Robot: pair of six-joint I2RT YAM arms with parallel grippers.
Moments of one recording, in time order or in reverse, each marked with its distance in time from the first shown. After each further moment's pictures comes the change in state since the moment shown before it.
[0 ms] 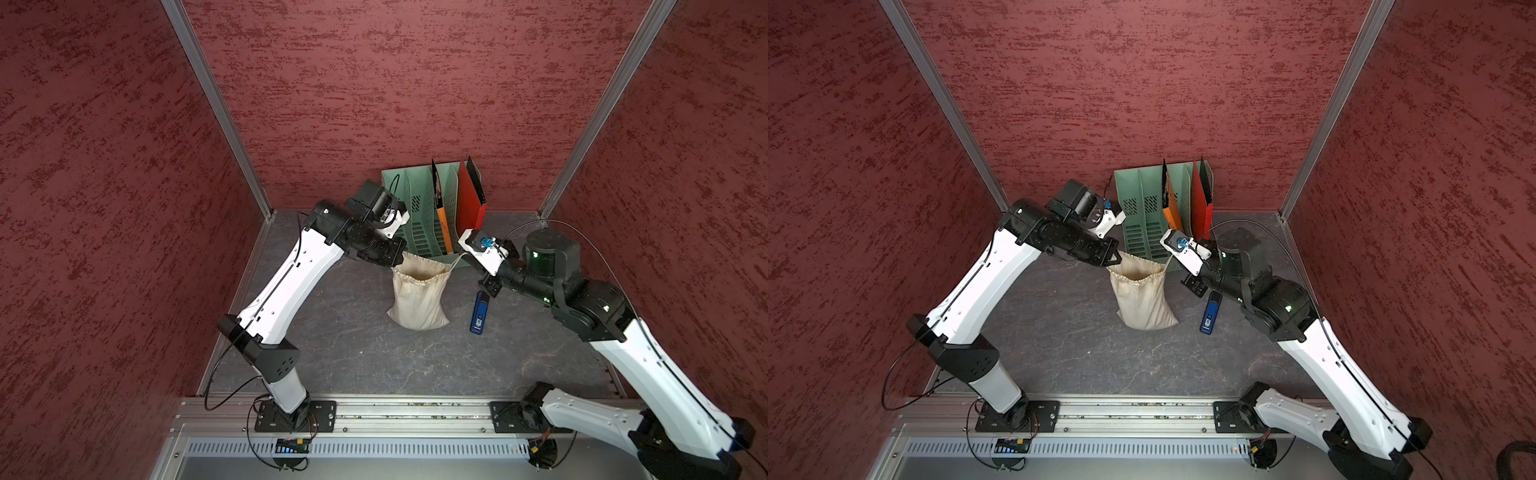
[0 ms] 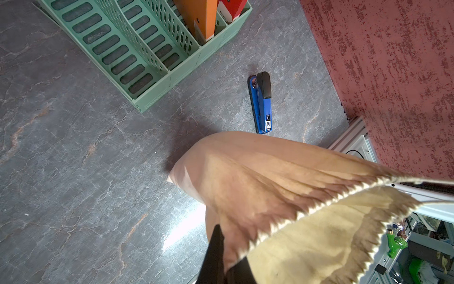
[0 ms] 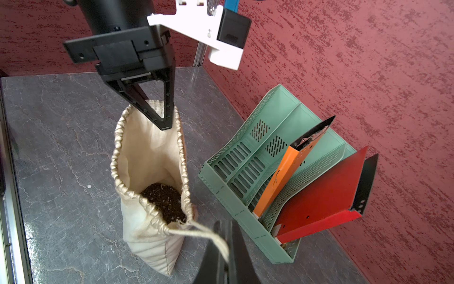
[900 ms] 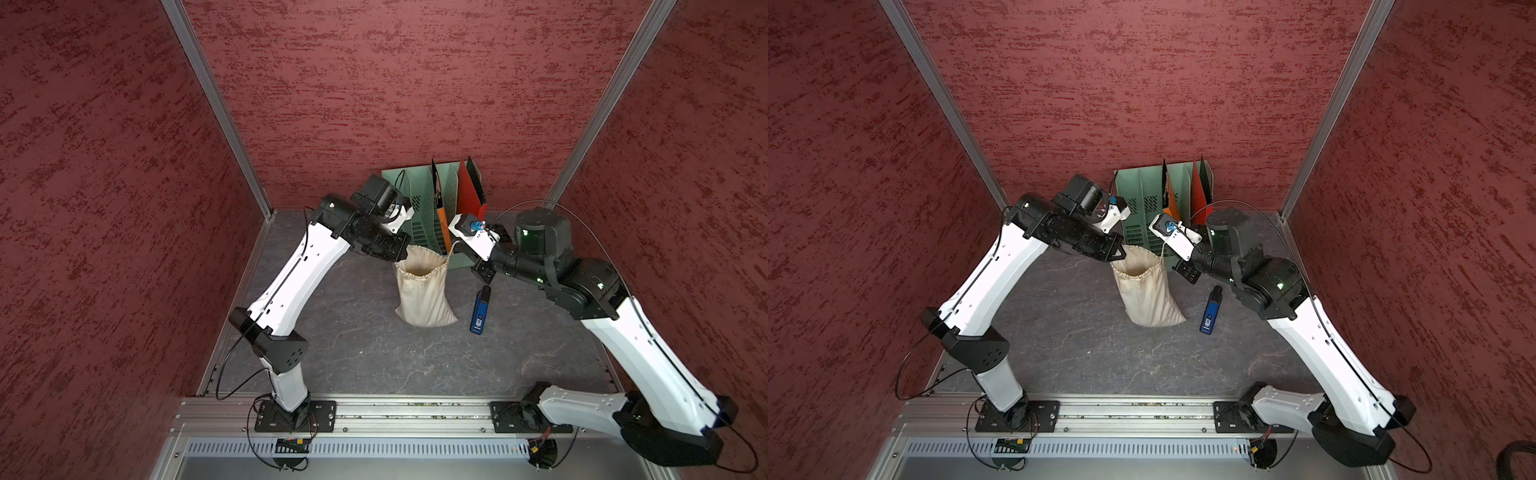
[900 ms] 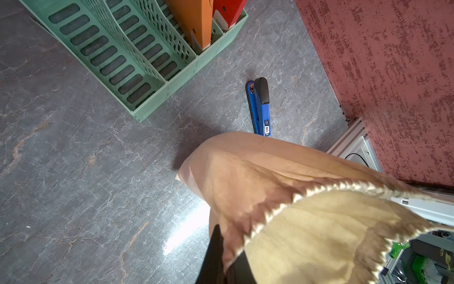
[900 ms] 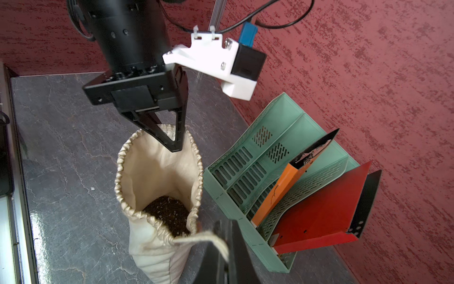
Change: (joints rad) left arm -0.001 0.073 0.119 -0.030 0.006 0.019; right arm 0.000 0.144 0.216 -0.112 -0.028 -0.028
